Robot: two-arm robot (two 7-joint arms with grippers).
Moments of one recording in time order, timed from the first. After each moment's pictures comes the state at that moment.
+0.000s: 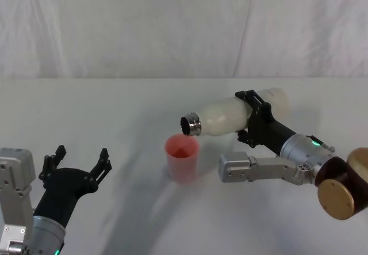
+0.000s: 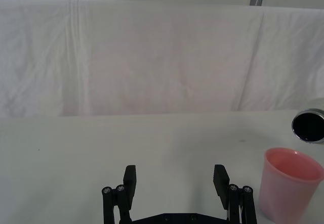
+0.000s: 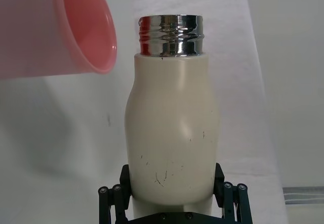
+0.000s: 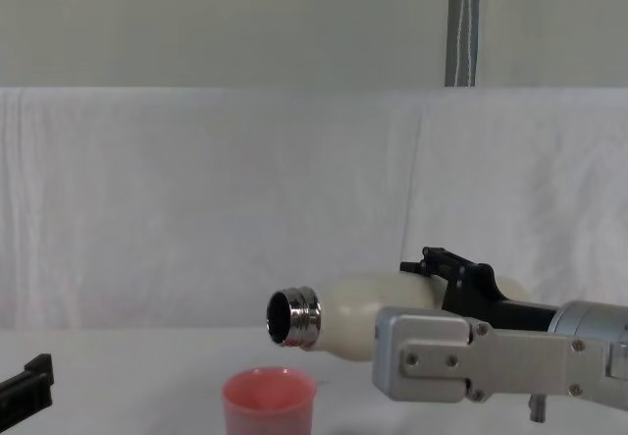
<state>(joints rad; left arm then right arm) 0.27 0.24 0.04 -1.85 -0.25 -0.02 -0.02 0.49 0.36 -0.67 -1.31 -0.85 -0.11 0.08</state>
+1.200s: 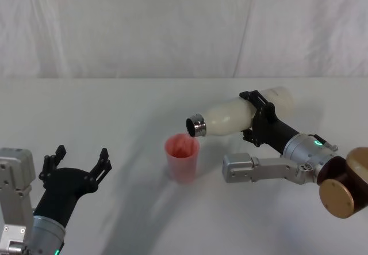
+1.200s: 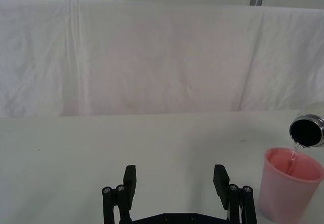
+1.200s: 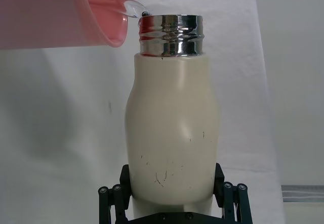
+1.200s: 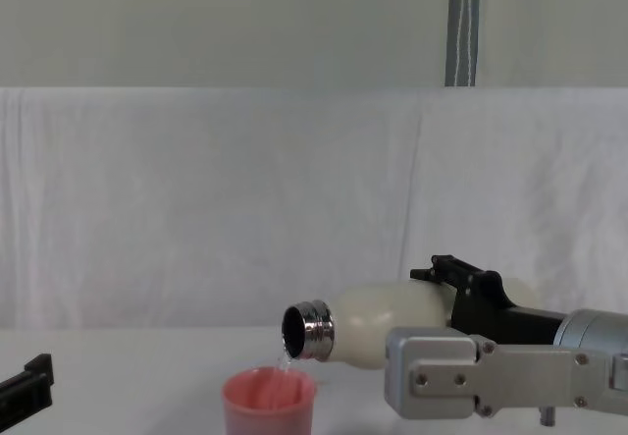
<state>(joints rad) 0.27 0.24 0.04 -1.85 -0.25 -0.02 -0.02 0.52 0.36 -0.68 -1.25 -0.88 -0.12 0.04</state>
